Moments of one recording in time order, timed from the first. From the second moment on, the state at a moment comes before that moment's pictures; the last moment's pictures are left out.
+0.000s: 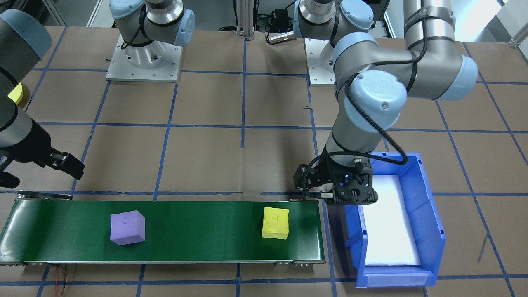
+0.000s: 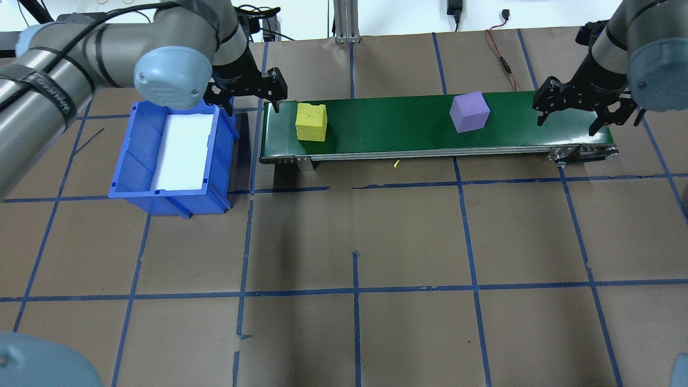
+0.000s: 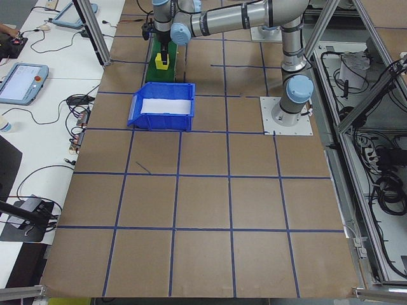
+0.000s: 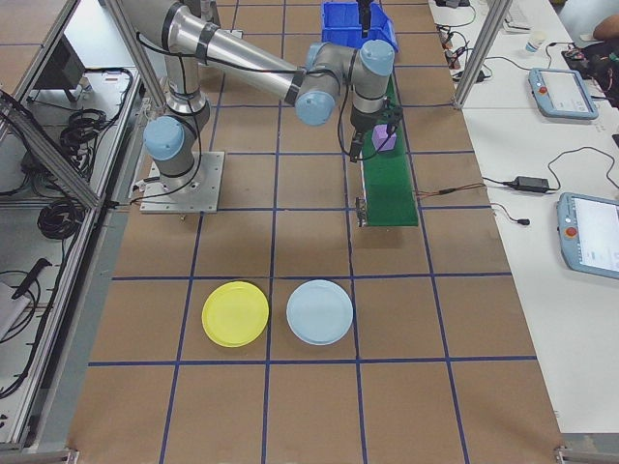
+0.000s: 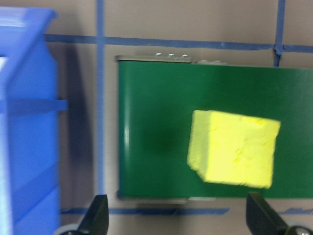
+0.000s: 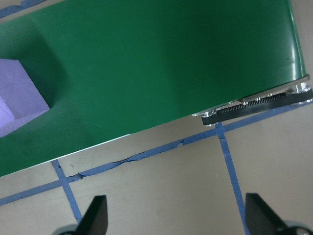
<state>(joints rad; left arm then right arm) -1.64 -1.90 -1.48 -1.29 1.58 -0.09 1.29 -1.34 1.68 -1.90 -1.59 -0.01</state>
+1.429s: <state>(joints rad) -1.58 -1.57 -1.50 -1.59 1.61 0.04 1.26 -1.09 1.46 -1.92 -1.35 -0.40</state>
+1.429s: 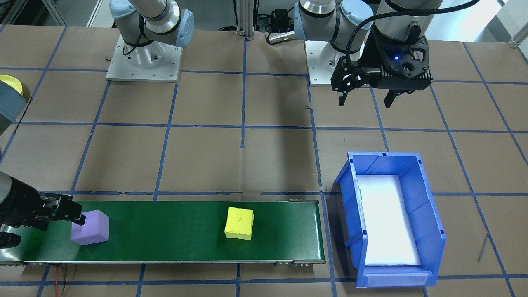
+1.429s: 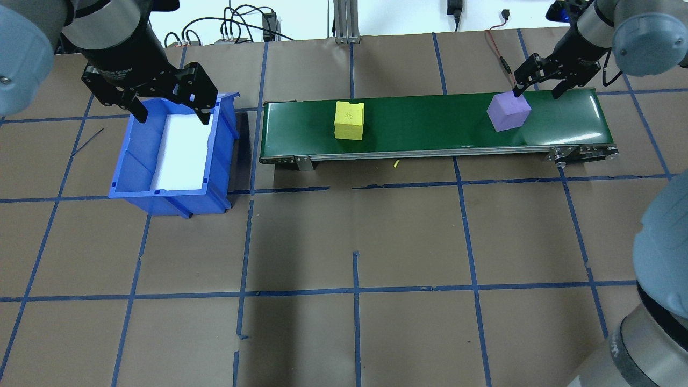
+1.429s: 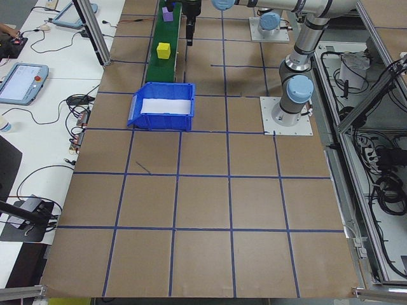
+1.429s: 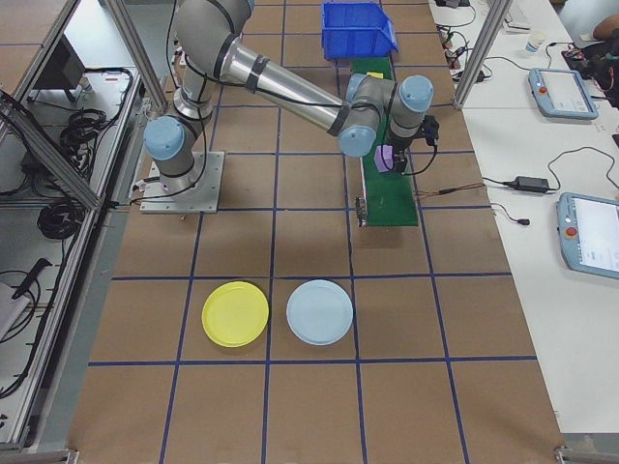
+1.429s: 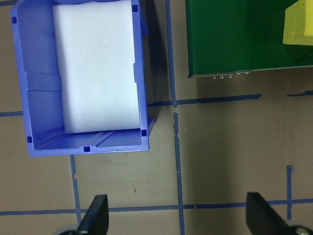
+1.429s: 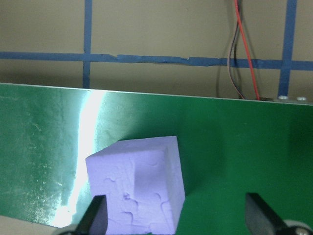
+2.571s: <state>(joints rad) -1.52 -1.56 -1.50 -1.62 1.59 0.10 1.23 -1.08 1.53 -1.99 -1.40 -0.45</state>
